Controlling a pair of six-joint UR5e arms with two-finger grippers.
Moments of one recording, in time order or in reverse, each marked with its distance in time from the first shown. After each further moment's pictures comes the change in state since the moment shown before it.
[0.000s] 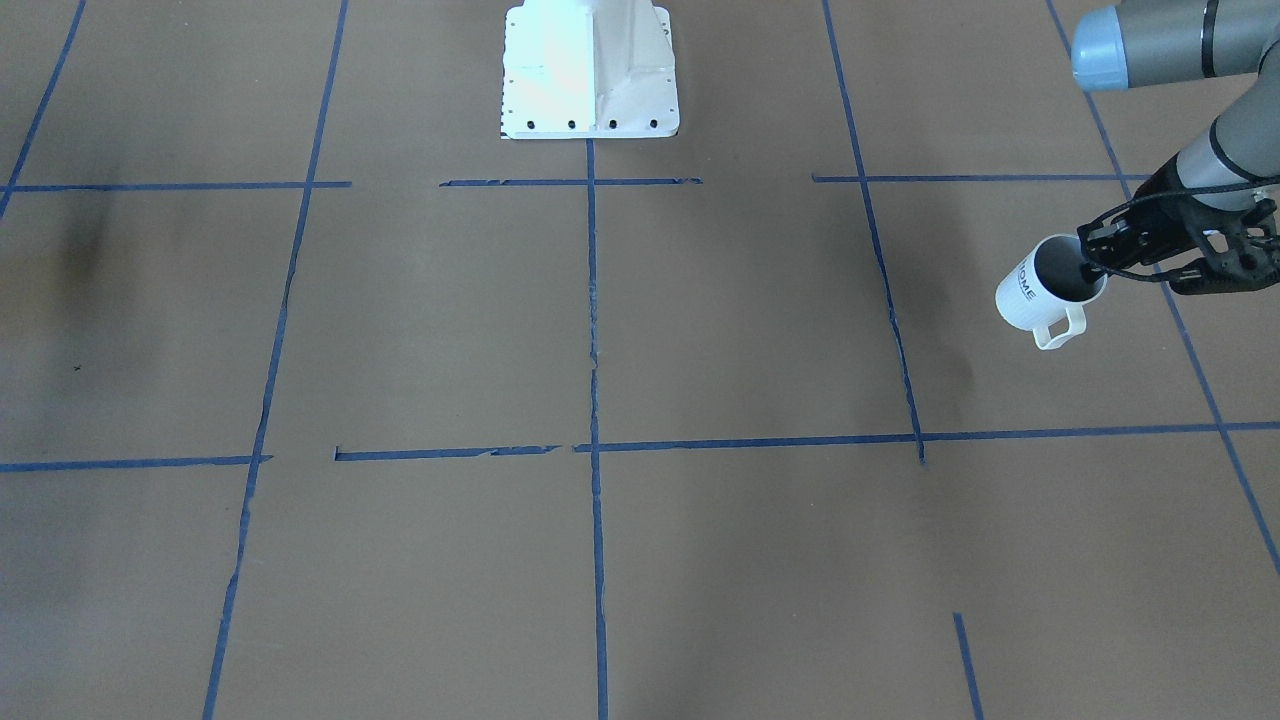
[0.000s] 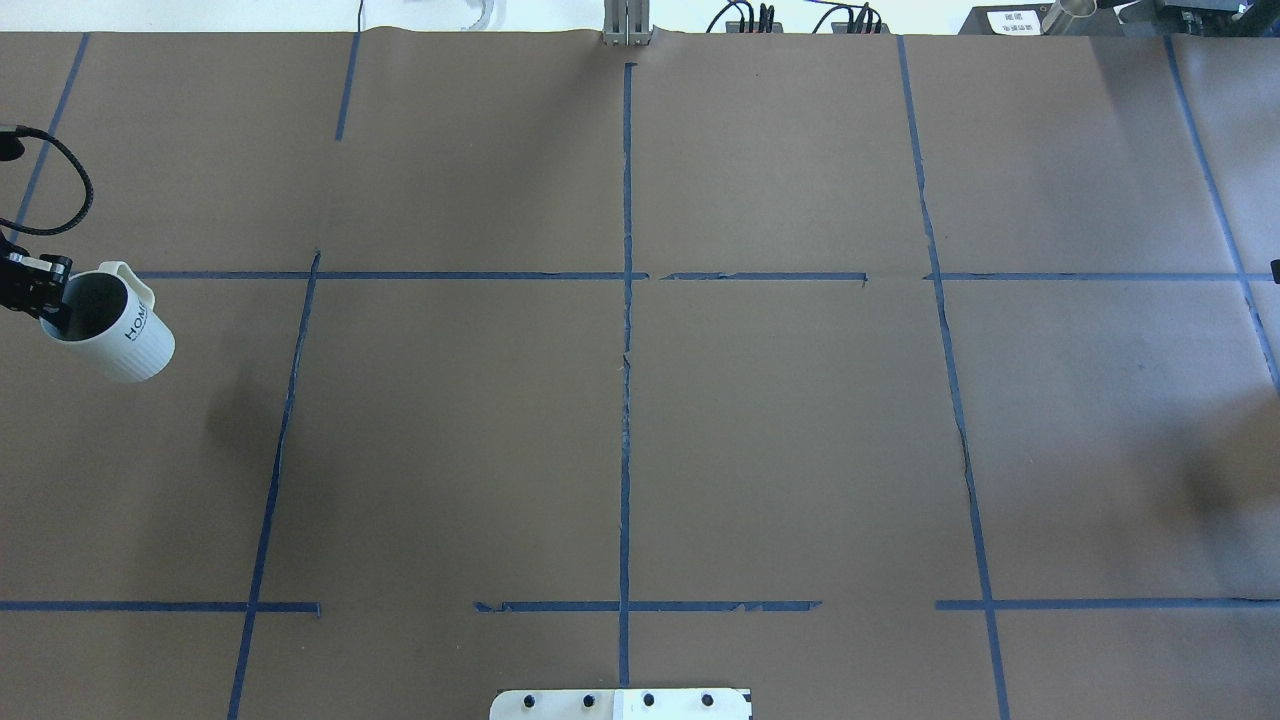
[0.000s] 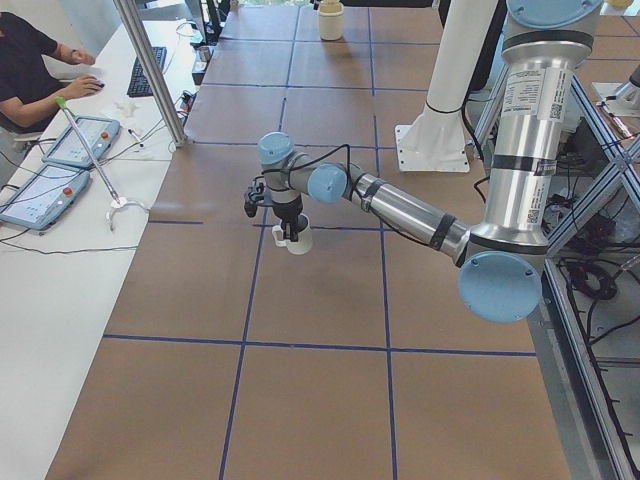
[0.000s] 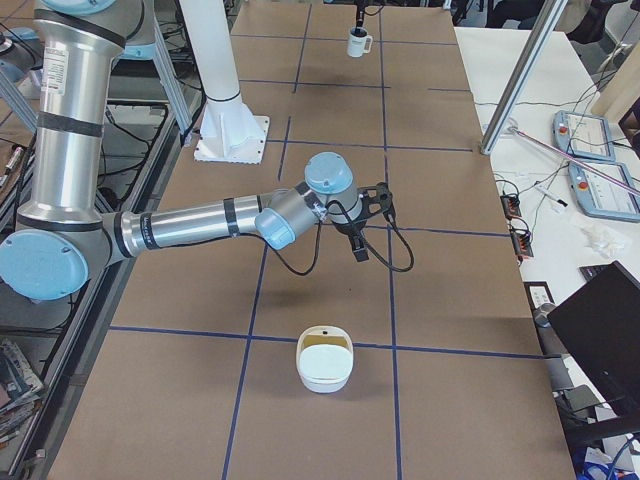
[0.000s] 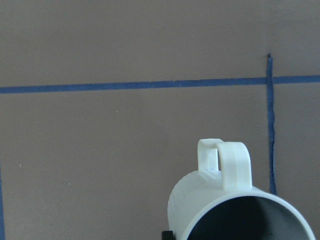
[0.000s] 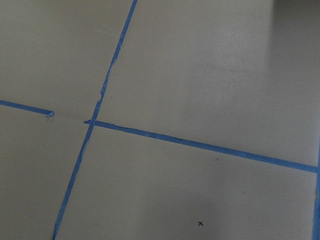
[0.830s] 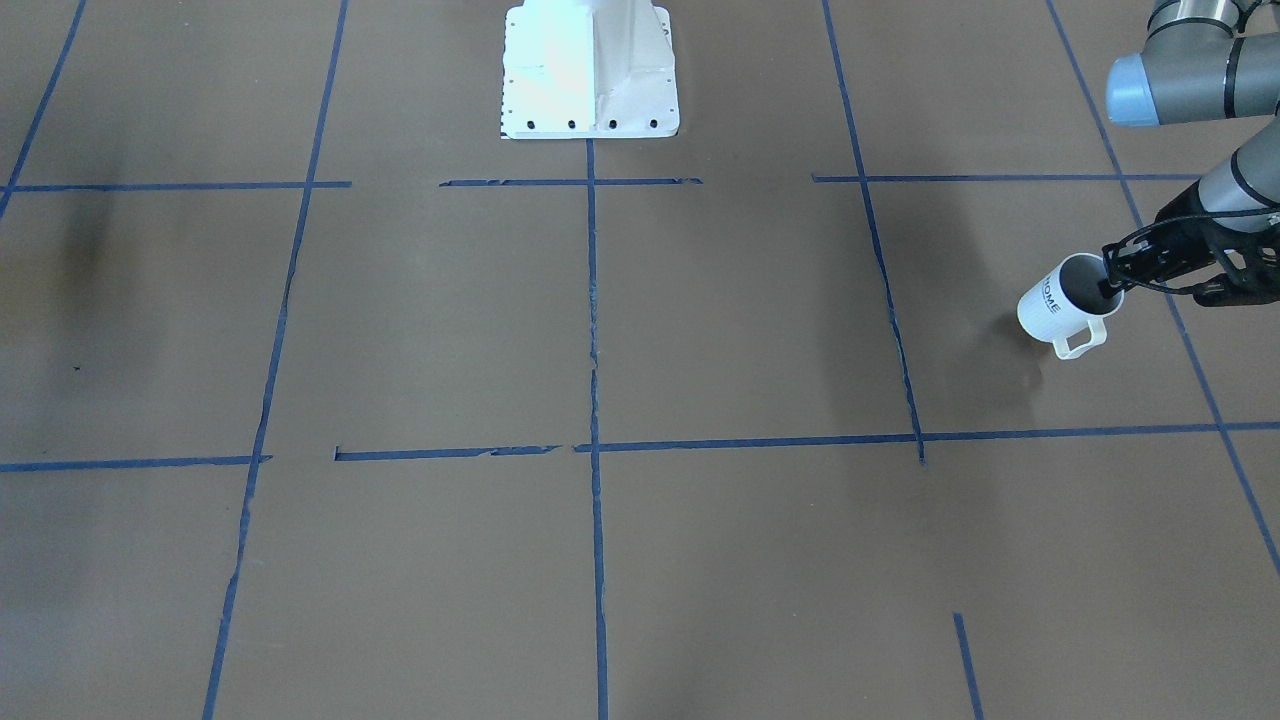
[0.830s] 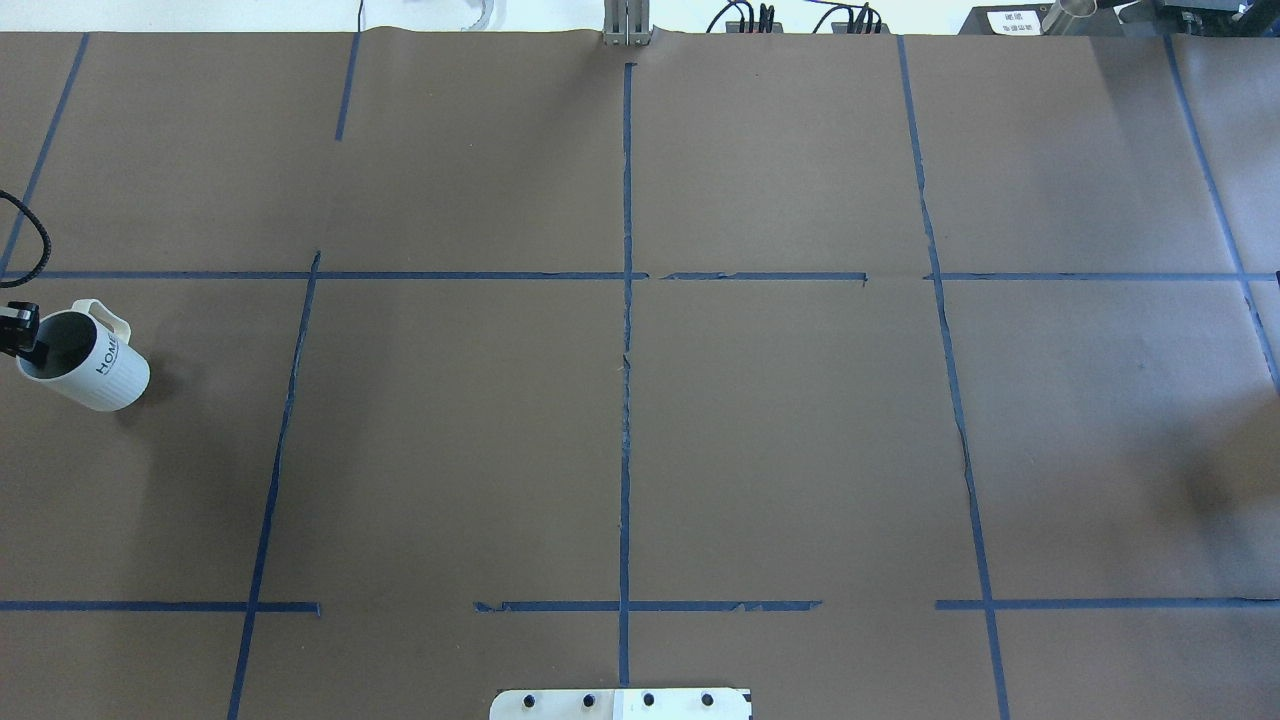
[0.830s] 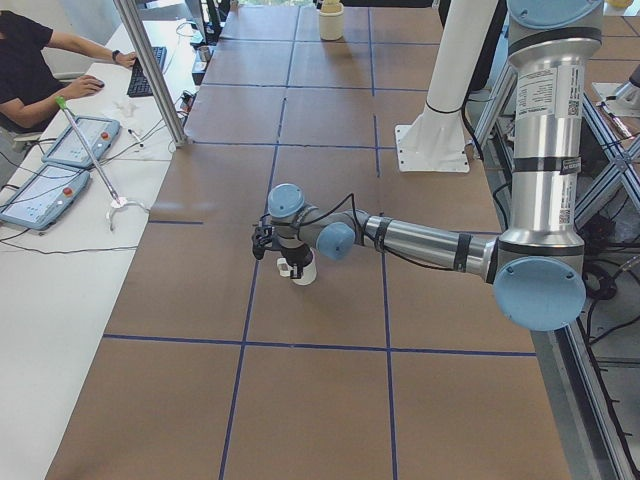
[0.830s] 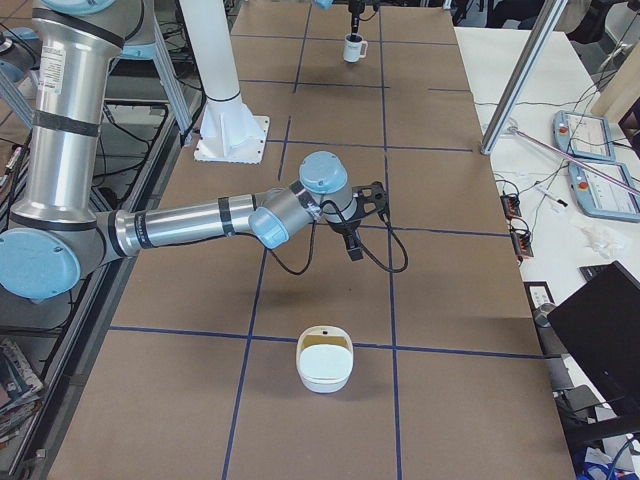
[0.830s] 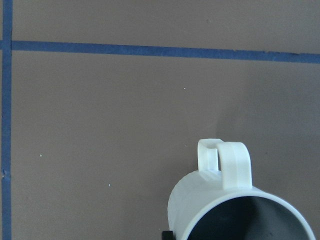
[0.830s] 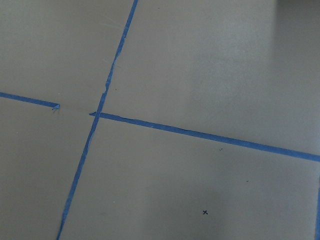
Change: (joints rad) left arm 0.001 0.129 0.133 -0.357 -0.023 -0.035; right arm -0.002 -0.017 0.022 -0.003 0.008 -0.002
